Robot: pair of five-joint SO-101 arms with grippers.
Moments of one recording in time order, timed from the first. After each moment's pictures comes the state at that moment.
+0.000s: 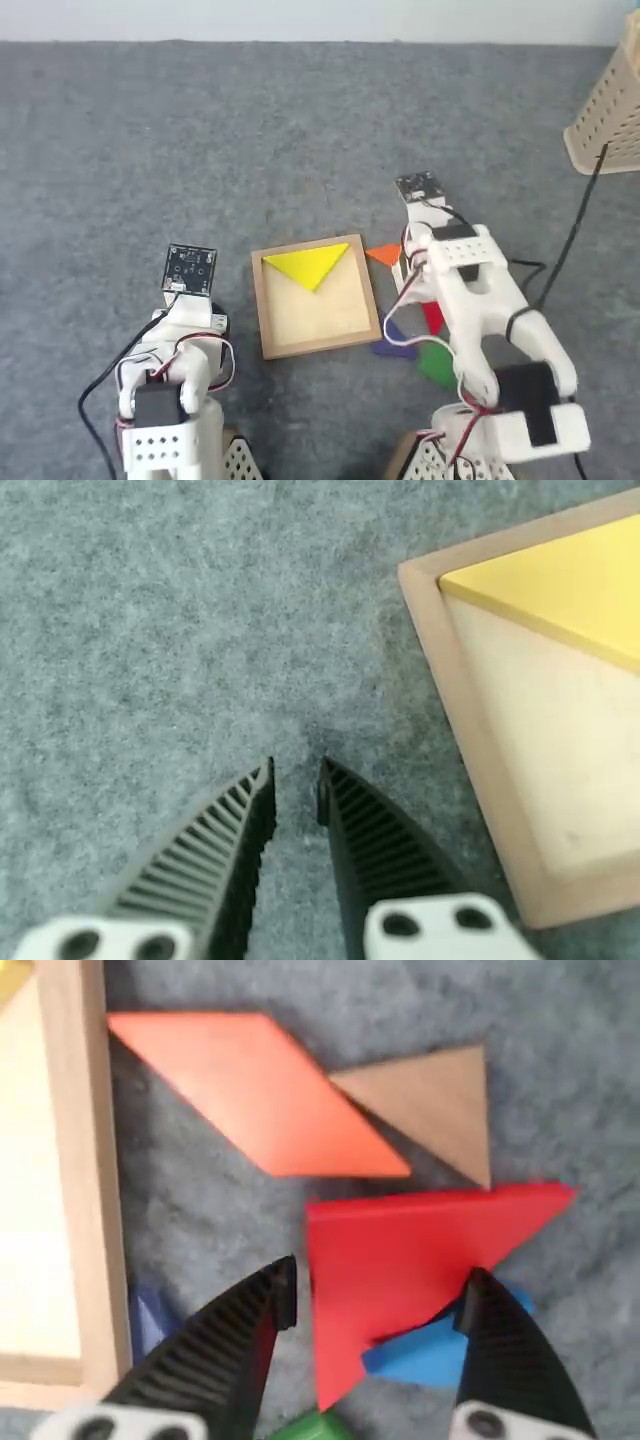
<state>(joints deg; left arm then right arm) -11.0 -103.4 97.1 72.6 -6.1 -12.7 -2.7 40.9 56.4 4.0</state>
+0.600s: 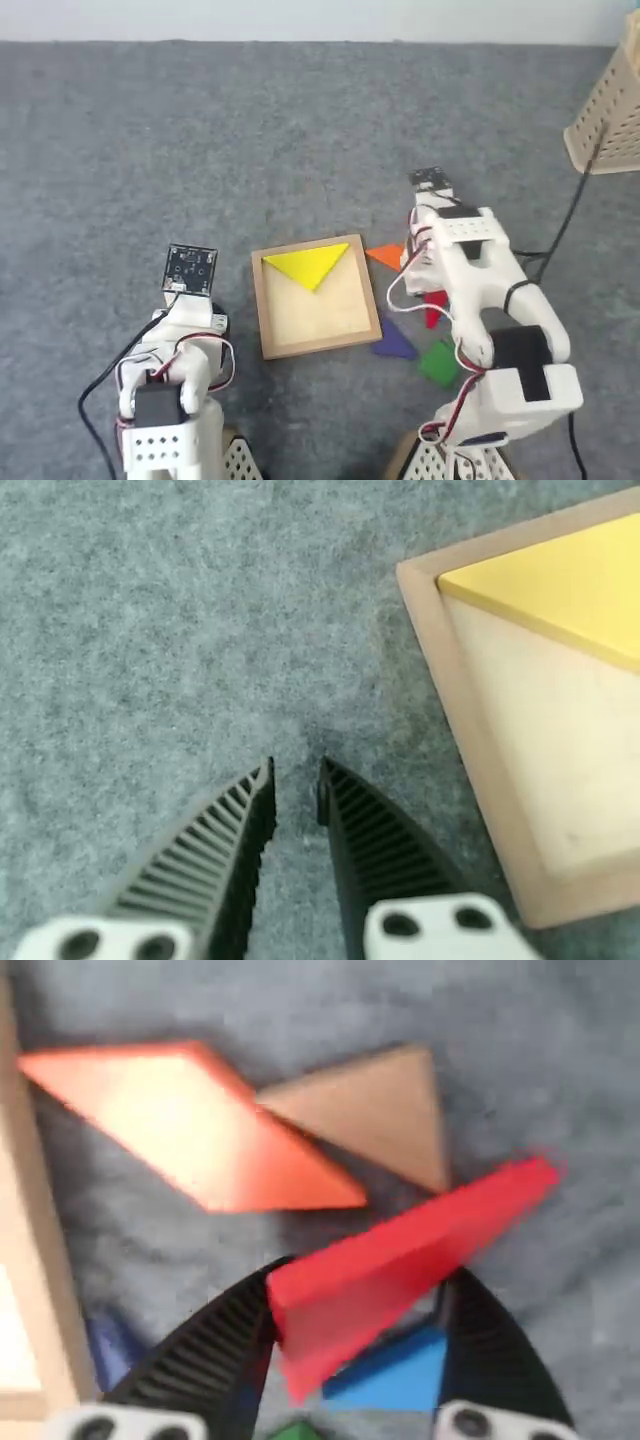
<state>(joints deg) -10.9 -103.4 97.1 72.6 -6.1 -9.0 6.0 33.2 59.6 4.0</state>
